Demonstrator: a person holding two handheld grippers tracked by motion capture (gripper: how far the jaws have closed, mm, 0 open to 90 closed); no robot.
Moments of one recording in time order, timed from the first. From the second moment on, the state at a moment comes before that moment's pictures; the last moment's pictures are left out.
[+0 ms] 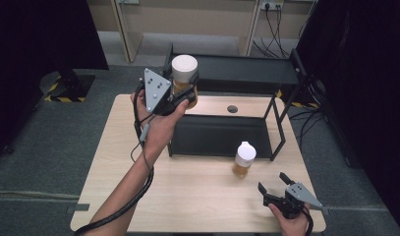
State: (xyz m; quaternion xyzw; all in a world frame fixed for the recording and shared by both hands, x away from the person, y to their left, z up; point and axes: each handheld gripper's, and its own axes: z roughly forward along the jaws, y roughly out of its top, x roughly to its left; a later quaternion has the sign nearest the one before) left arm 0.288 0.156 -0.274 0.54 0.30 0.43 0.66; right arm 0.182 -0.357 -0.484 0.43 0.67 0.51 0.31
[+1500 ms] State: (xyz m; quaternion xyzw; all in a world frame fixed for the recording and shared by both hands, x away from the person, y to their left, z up) left arm 0.344 0.135 -0.229 0.54 0.32 0.44 0.64; right arm 0.182 -0.357 -0.484 0.43 0.67 0.51 0.31
